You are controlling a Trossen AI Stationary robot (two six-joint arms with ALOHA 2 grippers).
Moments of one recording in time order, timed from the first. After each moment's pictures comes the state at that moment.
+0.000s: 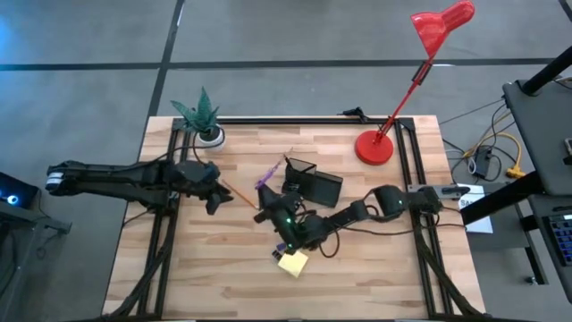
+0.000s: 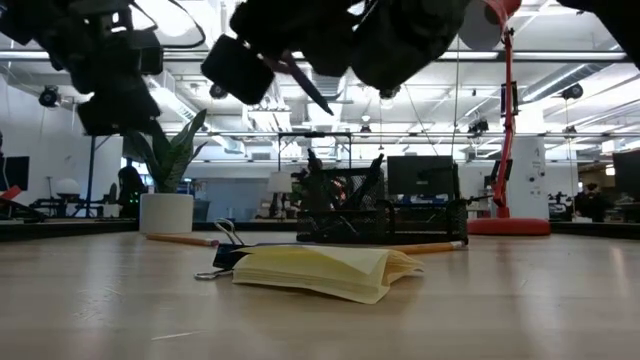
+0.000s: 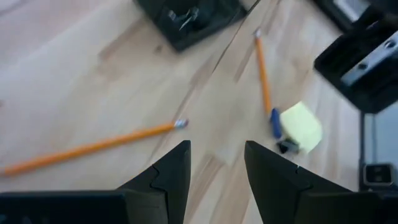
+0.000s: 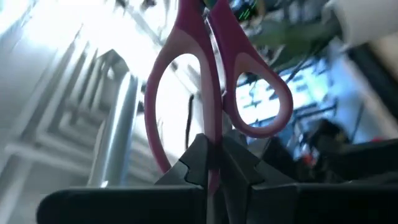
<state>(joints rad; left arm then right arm) 0.03 0.68 0.53 -0.53 0.02 -0.65 0.32 2.42 1.64 1.57 1.21 1.31</state>
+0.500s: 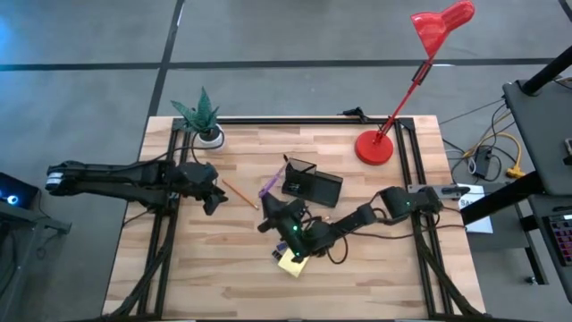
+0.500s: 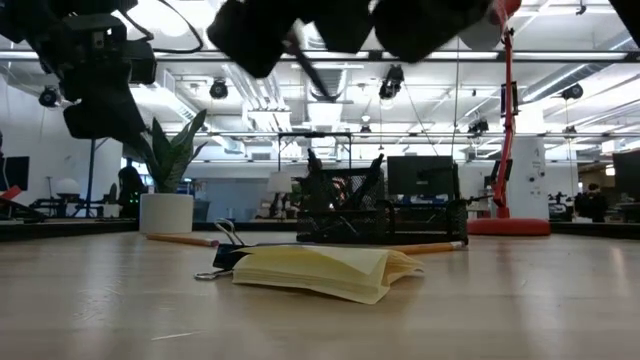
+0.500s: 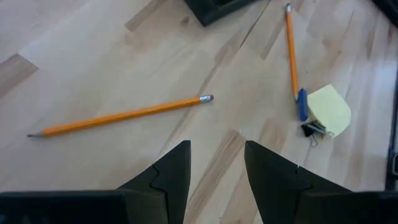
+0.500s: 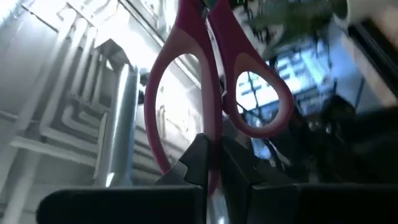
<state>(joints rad) 0.03 0.68 0.54 -0.65 0.00 -0.67 0.36 2.36 1.58 1.57 1.20 1.34</state>
